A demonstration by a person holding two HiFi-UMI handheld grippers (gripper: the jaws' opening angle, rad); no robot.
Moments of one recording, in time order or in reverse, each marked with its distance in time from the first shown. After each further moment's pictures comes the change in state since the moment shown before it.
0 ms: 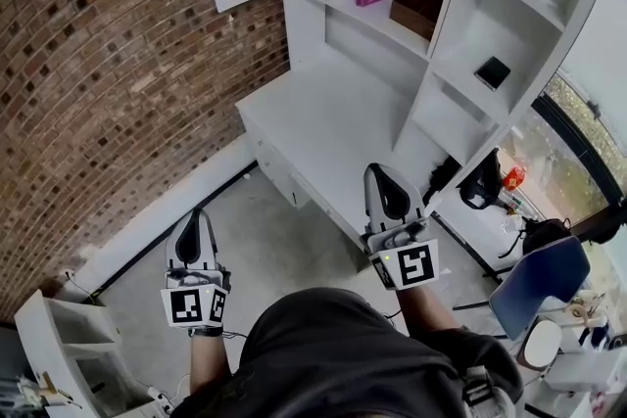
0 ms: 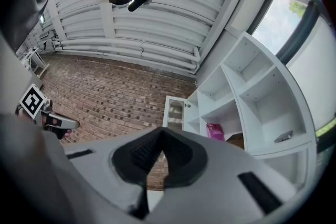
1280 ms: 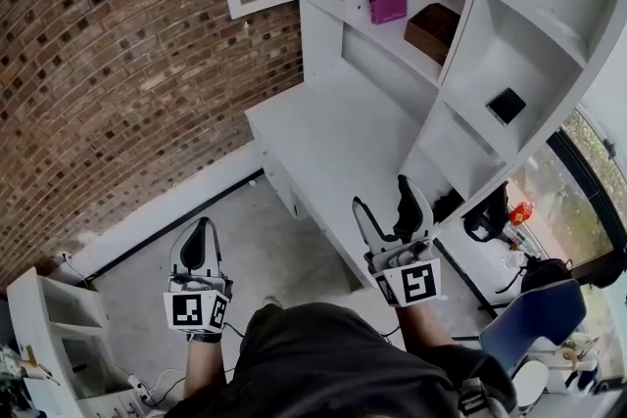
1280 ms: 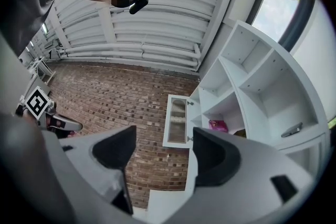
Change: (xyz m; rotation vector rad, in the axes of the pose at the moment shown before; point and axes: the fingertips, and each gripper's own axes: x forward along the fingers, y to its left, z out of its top) left arm 0.027 -0.041 -0.020 0.007 0.043 0.064; right arm 0.004 -0.054 -0.029 0.045 0.024 0.092
